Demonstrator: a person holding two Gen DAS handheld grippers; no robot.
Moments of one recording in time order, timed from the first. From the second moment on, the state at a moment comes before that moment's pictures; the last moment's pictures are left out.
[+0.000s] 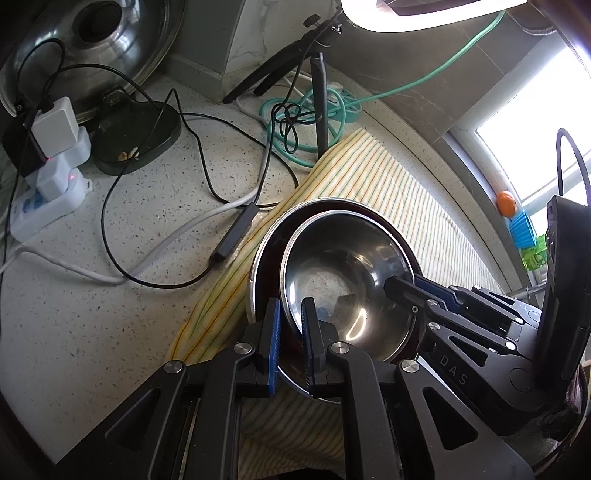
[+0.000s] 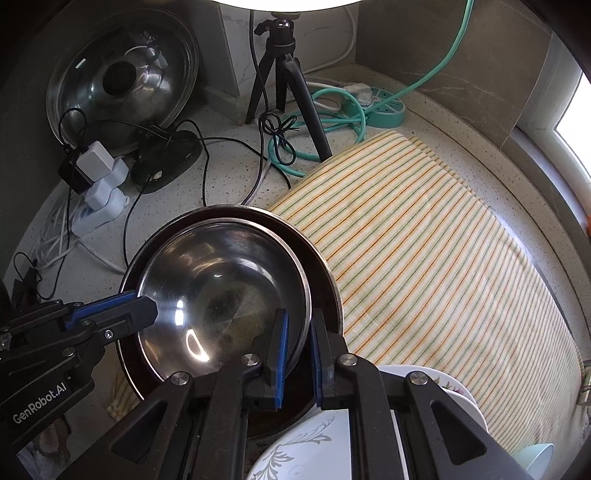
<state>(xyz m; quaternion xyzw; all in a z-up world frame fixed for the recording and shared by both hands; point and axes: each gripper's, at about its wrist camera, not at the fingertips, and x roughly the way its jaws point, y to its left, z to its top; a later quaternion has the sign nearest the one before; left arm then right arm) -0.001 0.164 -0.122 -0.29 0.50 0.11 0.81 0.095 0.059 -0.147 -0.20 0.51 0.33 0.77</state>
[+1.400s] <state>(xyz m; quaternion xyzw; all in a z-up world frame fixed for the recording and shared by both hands) 0.033 0.053 -0.063 -0.27 0.47 -0.03 0.84 0.097 -0.136 -0.072 -0.06 0.48 0.28 0.83</state>
